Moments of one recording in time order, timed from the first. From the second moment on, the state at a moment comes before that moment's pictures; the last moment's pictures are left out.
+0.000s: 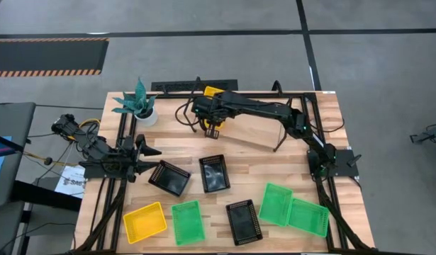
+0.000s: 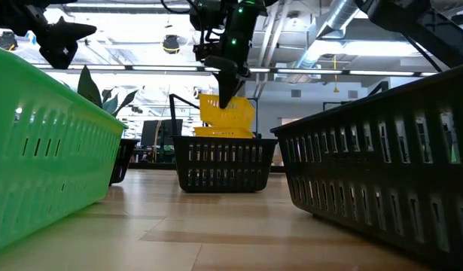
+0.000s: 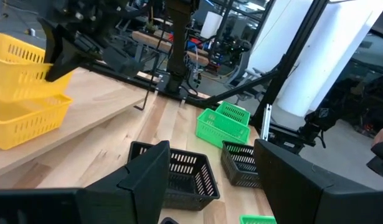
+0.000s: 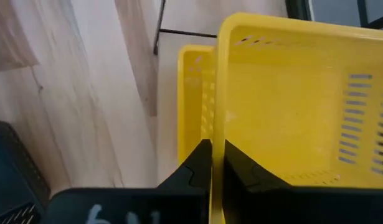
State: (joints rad) left arm -0.58 0.16 0.26 -0.17 -0.56 -0.41; right arm -0.22 2.30 2.33 -1.23 0.26 -0.05
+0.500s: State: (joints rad) left arm -0.58 0.16 0.26 -0.17 -0.56 -0.41; right arm -0.23 2.30 2.33 -1.23 0.26 -0.03
